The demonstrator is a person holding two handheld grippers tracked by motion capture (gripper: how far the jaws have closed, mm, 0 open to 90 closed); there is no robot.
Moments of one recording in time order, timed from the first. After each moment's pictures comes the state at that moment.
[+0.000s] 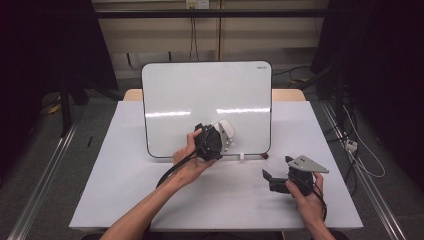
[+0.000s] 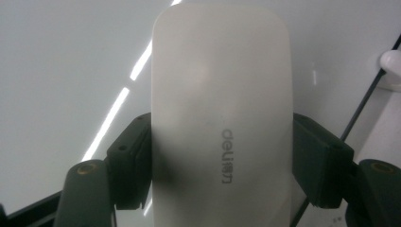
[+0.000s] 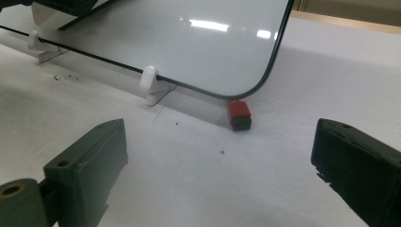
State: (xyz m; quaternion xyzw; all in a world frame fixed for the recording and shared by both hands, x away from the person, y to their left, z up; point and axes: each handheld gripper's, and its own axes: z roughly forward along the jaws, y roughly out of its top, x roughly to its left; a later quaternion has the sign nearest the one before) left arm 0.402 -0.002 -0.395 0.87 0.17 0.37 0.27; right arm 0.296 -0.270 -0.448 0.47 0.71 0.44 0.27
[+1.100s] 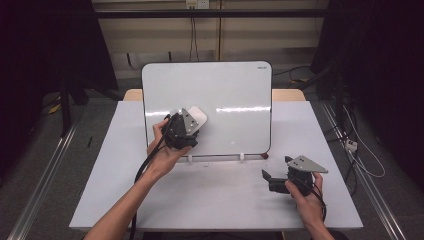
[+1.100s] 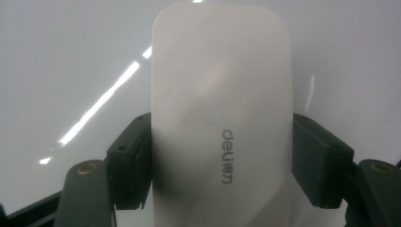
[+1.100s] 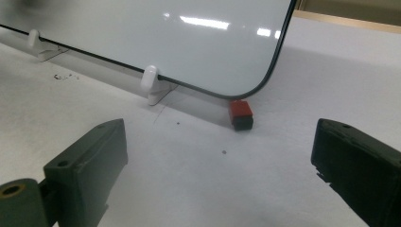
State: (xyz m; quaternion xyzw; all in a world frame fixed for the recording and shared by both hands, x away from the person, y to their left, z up) left arm 0.427 0.075 -0.370 0.85 0.26 0.34 0.32; right arm 0.296 -0.269 -0.449 0.47 0.71 0.44 0.27
